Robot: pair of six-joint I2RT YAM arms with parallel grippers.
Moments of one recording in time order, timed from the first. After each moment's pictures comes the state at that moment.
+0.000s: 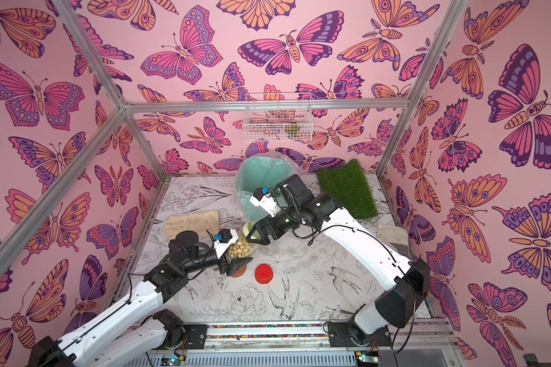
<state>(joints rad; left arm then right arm) -0.54 0.88 0.53 0.03 0.57 0.21 0.71 1.52 1.57 -0.92 -0.63 0.11</state>
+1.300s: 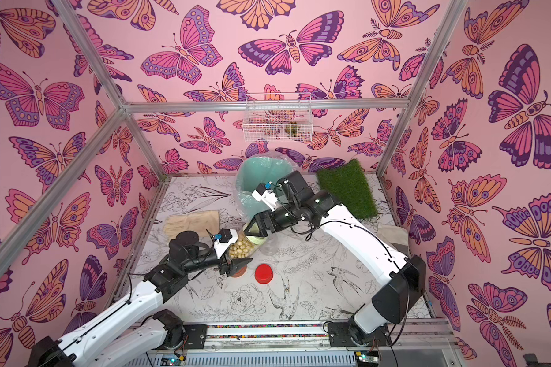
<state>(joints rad) -0.54 0.88 0.53 0.02 0.58 0.20 0.68 1.55 1.59 -0.88 -0.72 0.28</state>
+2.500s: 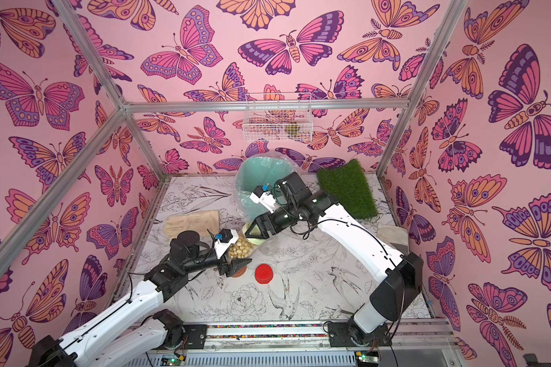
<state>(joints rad) -0.54 0.89 0.53 -0.02 0.57 0.20 0.68 1.57 1.56 -0.86 -0.74 0.18</state>
